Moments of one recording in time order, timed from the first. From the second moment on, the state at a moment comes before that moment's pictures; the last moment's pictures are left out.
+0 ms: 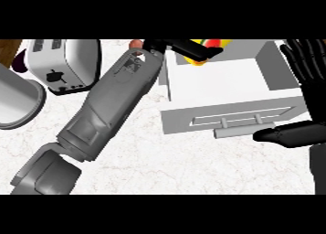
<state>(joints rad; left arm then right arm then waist) -1.34 0.00 -0.18 -0.37 0.25 0.31 -0.23 -0.33 -0.22 -0.15 -1.79 -0.13 0.22 0.07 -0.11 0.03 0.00</state>
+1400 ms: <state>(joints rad) -1.28 0.00 -0.25 -0.39 0.58 0.28 -0.47 -0.37 -0.34 0.14 -1.76 -0.22 0.63 0.17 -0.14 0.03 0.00</state>
